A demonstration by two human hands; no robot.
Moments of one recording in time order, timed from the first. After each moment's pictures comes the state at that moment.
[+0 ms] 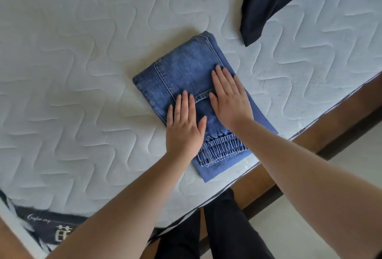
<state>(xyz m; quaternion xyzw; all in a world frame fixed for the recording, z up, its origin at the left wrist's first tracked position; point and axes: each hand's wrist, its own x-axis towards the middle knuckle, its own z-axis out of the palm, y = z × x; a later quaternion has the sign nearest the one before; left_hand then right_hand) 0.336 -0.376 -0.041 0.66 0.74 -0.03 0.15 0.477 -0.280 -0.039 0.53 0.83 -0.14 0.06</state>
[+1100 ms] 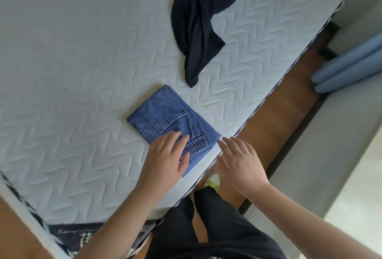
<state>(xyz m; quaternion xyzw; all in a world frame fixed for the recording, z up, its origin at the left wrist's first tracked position) 0.360 -0.416 0.239 0.83 0.54 0.07 0.12 0.592 -0.432 0.233 0.62 0.76 -0.17 0.07</state>
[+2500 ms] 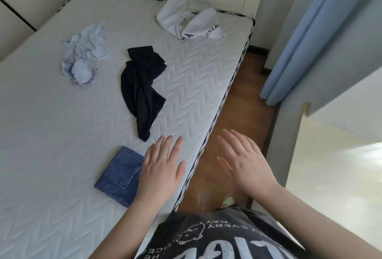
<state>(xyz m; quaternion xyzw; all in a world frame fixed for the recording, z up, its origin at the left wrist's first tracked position) 0.596 -0.364 0.380 0.86 0.51 0.00 0.02 0.827 -0.422 0.384 0.68 0.72 -0.11 -0.07</state>
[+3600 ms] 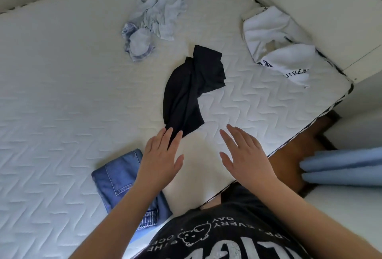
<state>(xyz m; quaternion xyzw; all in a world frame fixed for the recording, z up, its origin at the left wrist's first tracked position) 0.541 -0.148 0.323 0.71 0.70 0.02 0.10 0.780 -0.089 0.359 0.51 0.85 -0.11 0.06</state>
